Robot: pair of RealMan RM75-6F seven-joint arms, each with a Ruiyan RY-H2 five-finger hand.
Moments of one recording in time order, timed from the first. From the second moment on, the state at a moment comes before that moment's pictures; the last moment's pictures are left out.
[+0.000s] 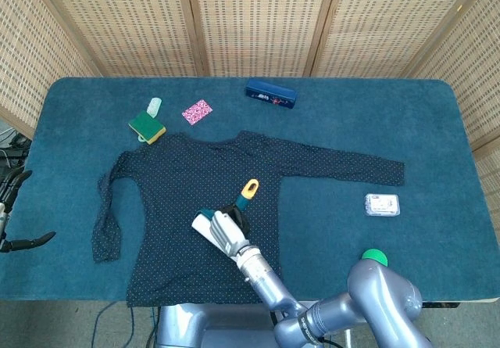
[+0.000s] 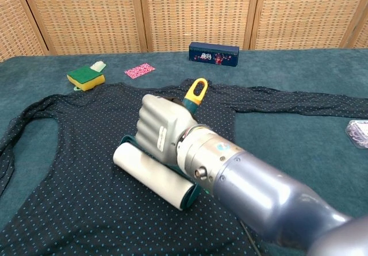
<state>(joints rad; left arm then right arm) -0.16 -0.84 -0.07 -1.86 1.36 1.30 -0.17 1.21 -2.01 0.01 -1.47 -0.76 1.32 -1.83</state>
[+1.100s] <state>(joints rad) -0.17 -0.85 -0.07 -1.88 1.36 1.31 -0.13 1.12 -1.94 -0.03 -1.33 -0.82 1.27 -1.78</state>
